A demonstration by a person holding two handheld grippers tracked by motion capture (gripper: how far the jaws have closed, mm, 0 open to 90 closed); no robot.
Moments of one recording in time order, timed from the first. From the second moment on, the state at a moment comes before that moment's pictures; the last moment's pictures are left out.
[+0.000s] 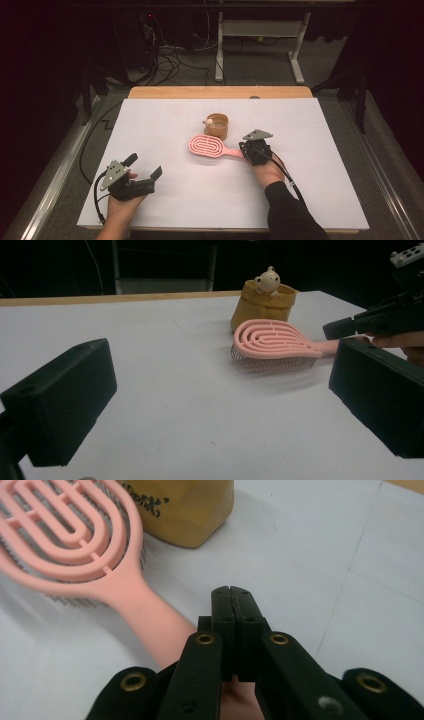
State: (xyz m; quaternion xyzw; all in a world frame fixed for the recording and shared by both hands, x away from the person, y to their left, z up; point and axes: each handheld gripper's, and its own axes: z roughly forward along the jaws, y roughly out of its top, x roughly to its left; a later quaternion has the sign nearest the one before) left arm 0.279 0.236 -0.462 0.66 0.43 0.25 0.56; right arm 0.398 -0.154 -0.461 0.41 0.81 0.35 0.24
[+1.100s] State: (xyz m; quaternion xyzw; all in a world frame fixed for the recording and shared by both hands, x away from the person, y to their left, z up) left arm 0.281 0.235 -0.462 0.66 0.43 0.24 0.56; right arm 0.337 -0.164 -0.463 0.37 0.83 0.36 0.21
